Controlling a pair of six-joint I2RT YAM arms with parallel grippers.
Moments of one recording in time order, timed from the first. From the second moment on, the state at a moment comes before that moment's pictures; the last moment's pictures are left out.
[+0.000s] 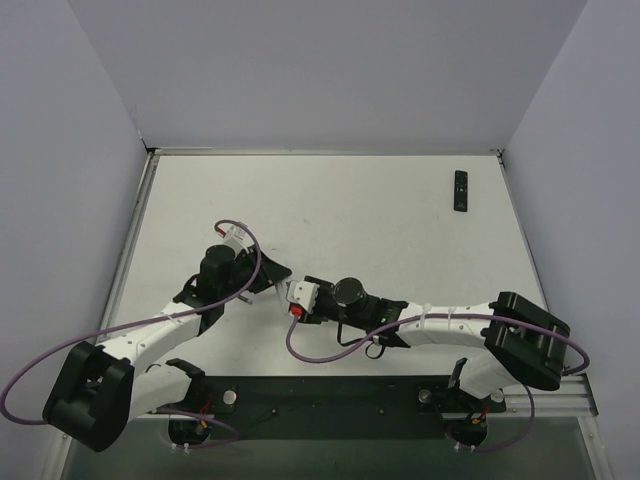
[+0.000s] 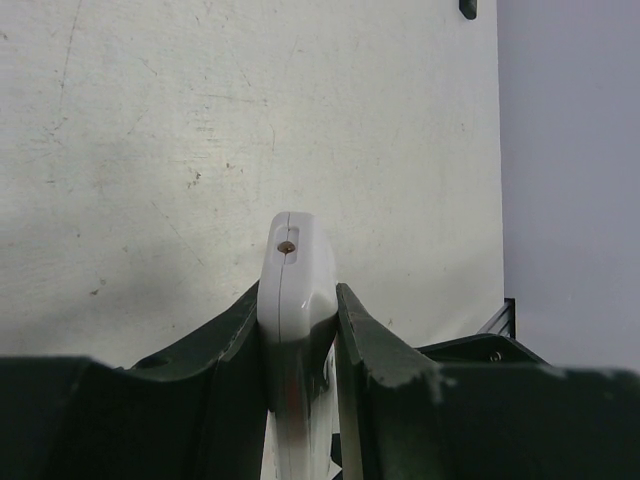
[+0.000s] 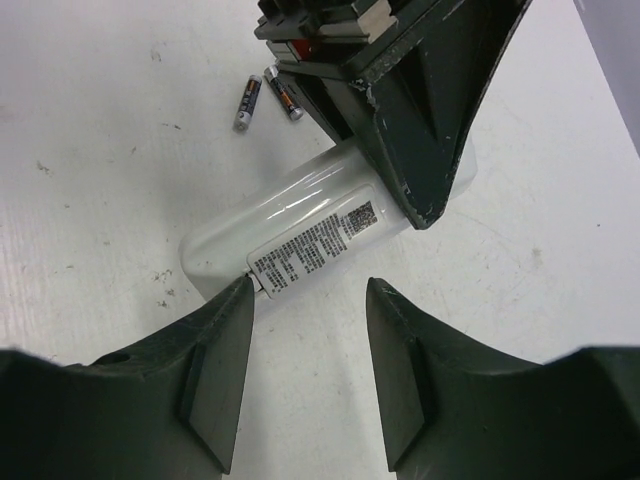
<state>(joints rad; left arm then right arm) -0.46 1.12 0.43 0.25 0.28 -0.91 1.10 1.44 0.58 0.53 0.01 -0.49</state>
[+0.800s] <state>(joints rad) -0.48 1.12 0.33 0.25 0.39 -1.06 1.00 1.23 0.58 0.47 -0.15 -0.37</state>
